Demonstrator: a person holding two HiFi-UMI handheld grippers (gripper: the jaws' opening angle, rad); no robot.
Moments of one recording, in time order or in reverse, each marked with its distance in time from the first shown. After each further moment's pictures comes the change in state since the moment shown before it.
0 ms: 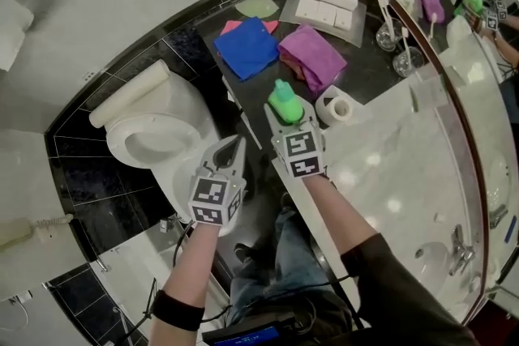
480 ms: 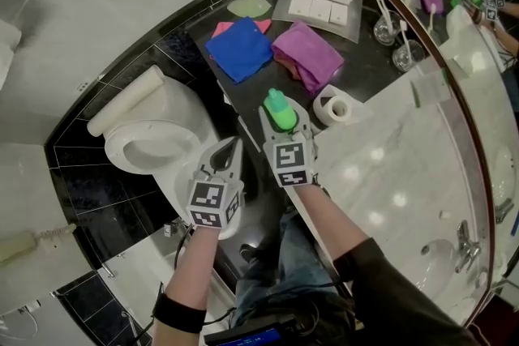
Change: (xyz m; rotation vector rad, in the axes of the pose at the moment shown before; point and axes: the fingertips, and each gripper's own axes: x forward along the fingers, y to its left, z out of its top) left arm 0.014 0.003 -0.005 0.010 0.010 0.001; right arm 0.001 -0.005 -0.007 0.004 -0.069 -0.117
